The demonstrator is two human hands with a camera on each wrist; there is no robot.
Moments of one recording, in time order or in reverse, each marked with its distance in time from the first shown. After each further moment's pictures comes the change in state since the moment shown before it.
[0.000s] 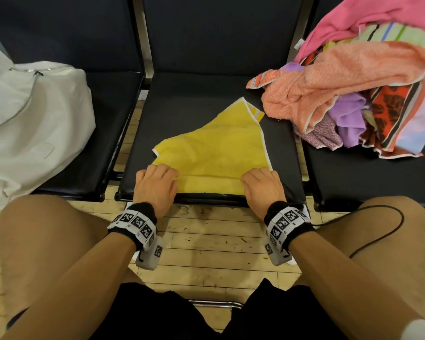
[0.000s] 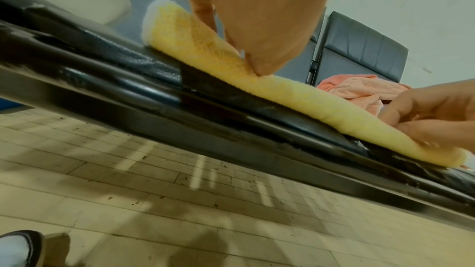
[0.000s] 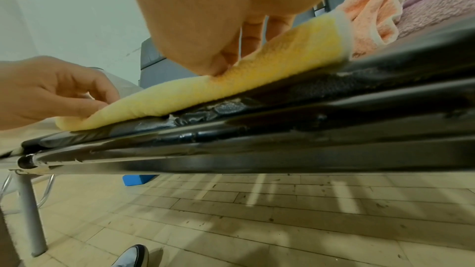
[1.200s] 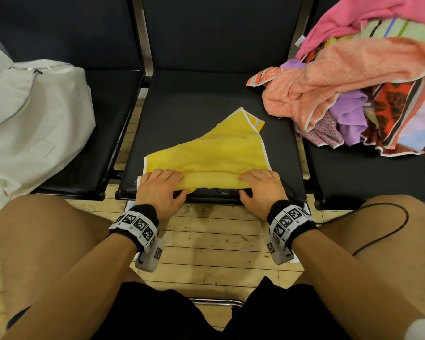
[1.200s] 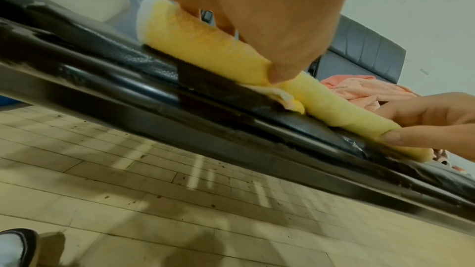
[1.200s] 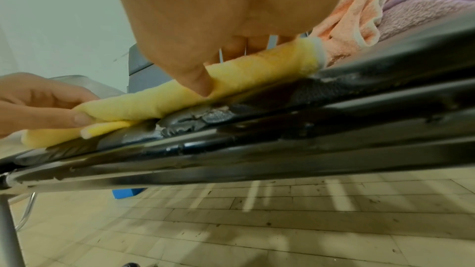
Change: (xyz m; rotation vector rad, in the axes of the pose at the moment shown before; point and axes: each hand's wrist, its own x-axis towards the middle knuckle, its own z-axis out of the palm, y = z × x) left_hand -0.007 0.006 -0.002 -0.021 -0.125 0.027; right_hand -0.002 0.002 -0.003 0.076 -0.188 0.049
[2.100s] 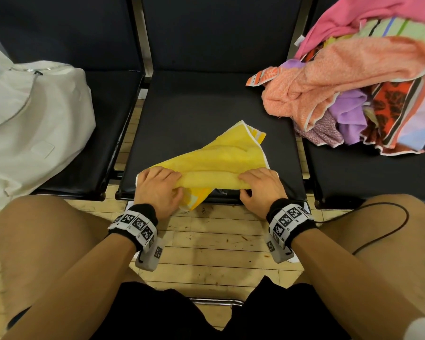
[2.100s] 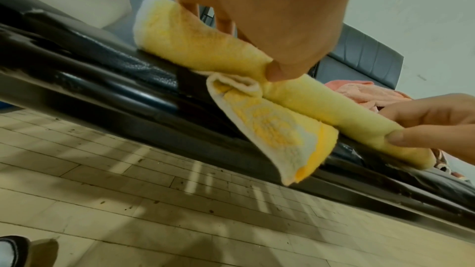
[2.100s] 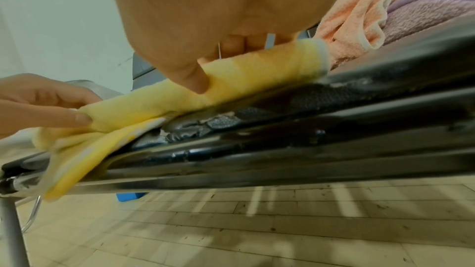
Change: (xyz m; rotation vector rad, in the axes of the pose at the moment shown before) left_hand 0.000 -0.002 -0.002 0.028 0.022 -0.009; right_hand 0.001 -0.001 -0.005 0.003 -0.017 0.003
